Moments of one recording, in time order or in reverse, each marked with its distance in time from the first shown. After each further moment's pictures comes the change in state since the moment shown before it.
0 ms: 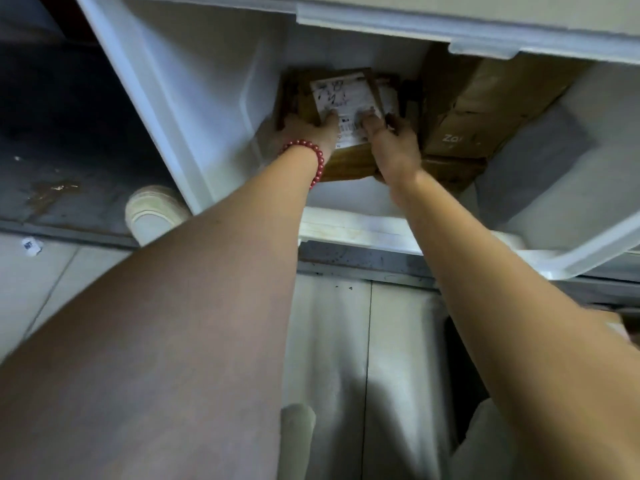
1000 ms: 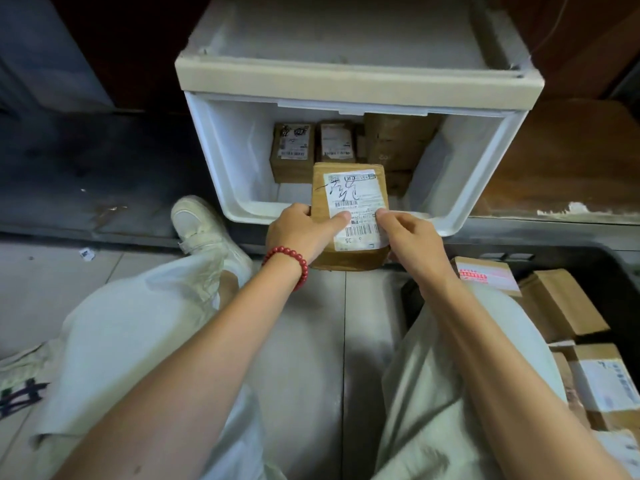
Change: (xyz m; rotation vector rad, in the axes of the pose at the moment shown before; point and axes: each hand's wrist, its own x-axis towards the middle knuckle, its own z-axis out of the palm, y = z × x) left_hand -0.234 -0.025 -0.050 -0.013 -0.145 0.115; right_hand -0.234 0.001 -0.122 -0.172 -0.010 -0.054
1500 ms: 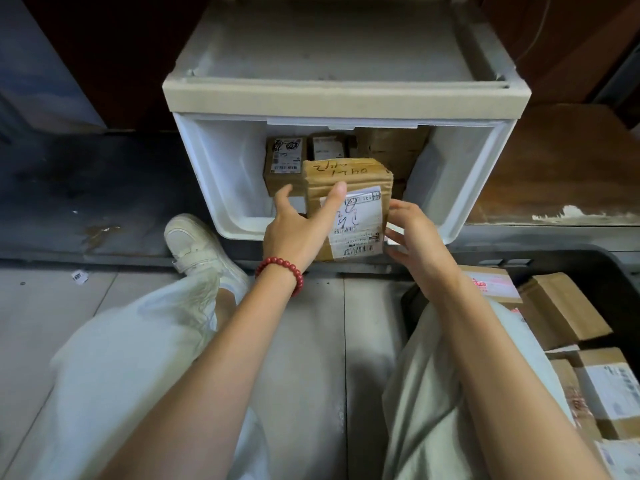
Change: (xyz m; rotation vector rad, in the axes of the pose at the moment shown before) left_hand 0.001 0.015 -0.003 -0.148 0.038 0.051; right_hand 0.013 -0.017 -0.009 0.326 -0.087 0.088
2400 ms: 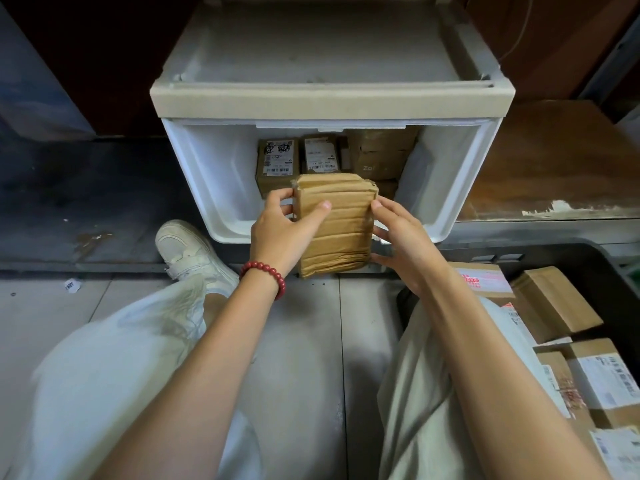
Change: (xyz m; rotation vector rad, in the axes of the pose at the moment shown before) left_hand 0.005 -0.004 -0.009 -0.040 0.001 0.099; right_hand 0.010 0.009 -0.001 0.082 -0.044 0.050
